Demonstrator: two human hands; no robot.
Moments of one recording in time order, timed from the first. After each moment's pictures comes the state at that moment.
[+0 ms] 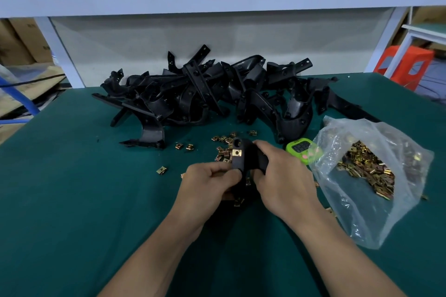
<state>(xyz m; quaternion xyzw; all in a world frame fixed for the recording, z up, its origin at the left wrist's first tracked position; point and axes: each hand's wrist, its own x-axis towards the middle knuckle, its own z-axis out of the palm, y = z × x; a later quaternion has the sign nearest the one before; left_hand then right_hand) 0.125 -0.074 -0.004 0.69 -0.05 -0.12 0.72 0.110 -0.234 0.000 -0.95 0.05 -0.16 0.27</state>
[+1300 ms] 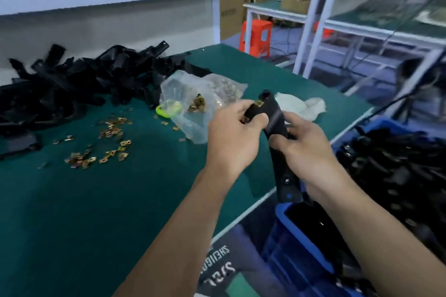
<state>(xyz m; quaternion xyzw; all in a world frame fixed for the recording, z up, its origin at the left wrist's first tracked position) -0.052 -0.252 0.056 0.72 -0.33 -0.07 0.61 -0.160 -0.345 0.048 -0.75 0.25 -0.27 0.55</state>
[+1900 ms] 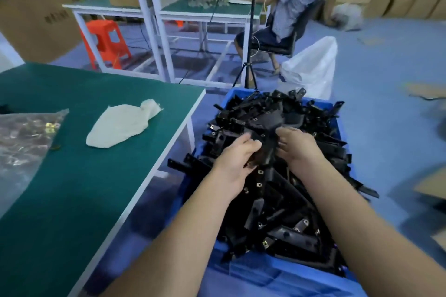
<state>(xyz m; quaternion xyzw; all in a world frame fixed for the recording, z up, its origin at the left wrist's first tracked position) -0.271 -0.459 -0.020 0.48 -0.22 -0.68 0.51 -0.411 -0.530 -0.023 -0.31 0.59 -0.45 0.59</state>
